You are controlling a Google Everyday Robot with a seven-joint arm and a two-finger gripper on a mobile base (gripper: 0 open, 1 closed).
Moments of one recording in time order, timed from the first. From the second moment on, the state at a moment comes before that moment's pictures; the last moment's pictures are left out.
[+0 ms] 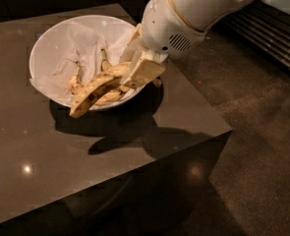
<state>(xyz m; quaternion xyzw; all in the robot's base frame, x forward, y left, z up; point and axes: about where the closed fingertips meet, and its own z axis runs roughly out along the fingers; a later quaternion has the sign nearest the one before) 0.469 0.017 0.990 -0.71 0.62 0.12 0.31</state>
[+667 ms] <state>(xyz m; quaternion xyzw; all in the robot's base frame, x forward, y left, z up) 0.407 0.003 1.000 -0.66 0.65 0.14 0.35</state>
